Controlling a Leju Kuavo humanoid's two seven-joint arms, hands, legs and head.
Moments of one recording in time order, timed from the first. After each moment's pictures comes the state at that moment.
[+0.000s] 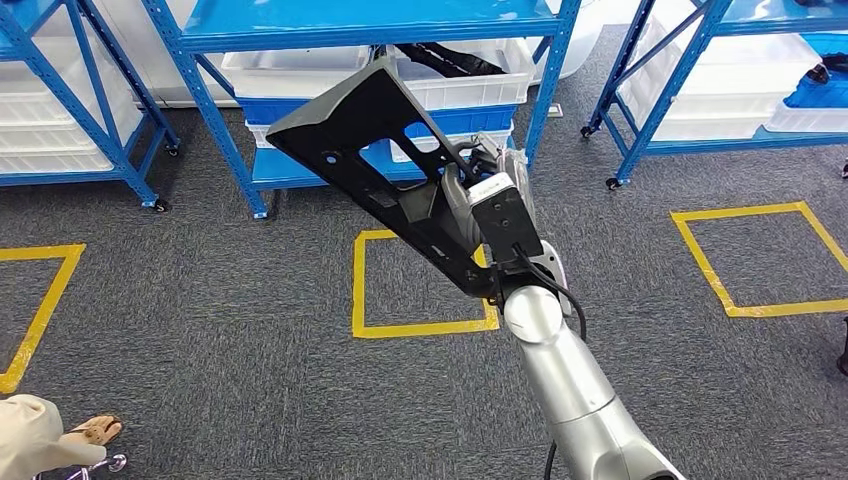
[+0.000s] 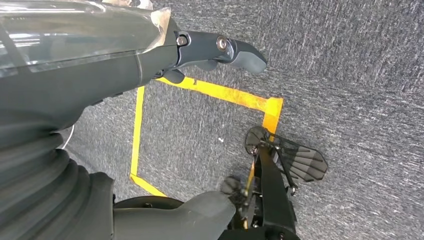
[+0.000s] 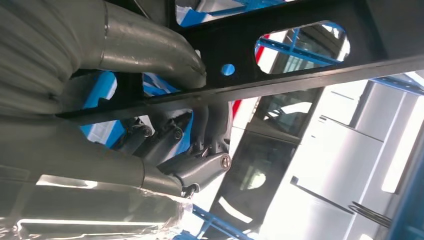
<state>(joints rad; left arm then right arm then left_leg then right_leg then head) -0.06 -0.11 0.48 -0.20 -0.07 0.18 -0.09 -0.55 0.09 0.40 -1.37 0.33 -0.27 -0.23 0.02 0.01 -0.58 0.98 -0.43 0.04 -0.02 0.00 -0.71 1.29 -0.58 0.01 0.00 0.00</state>
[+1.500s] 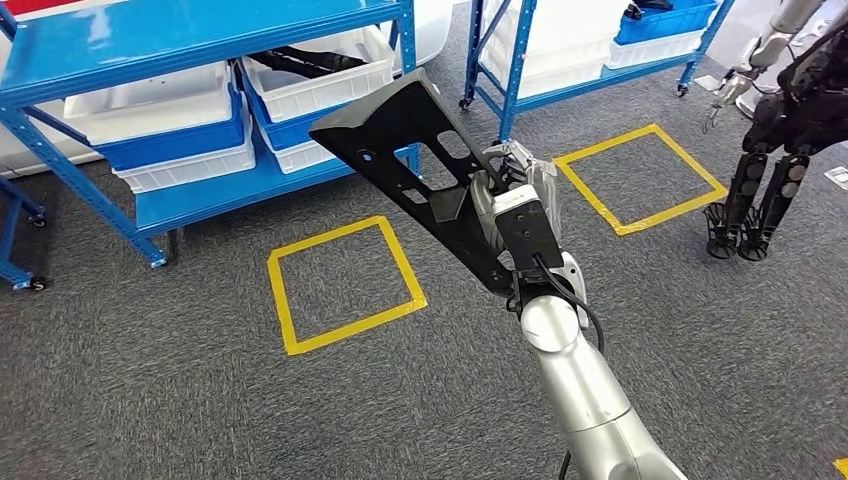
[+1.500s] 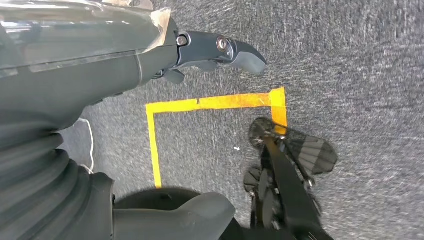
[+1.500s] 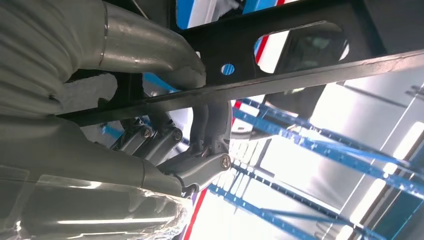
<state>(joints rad) -0.05 -0.12 0.50 -0.20 -0.10 0.19 -0.07 -0.50 0.06 0.36 -1.40 0.37 -0.33 -0.23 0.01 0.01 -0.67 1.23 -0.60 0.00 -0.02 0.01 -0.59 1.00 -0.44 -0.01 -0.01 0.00</state>
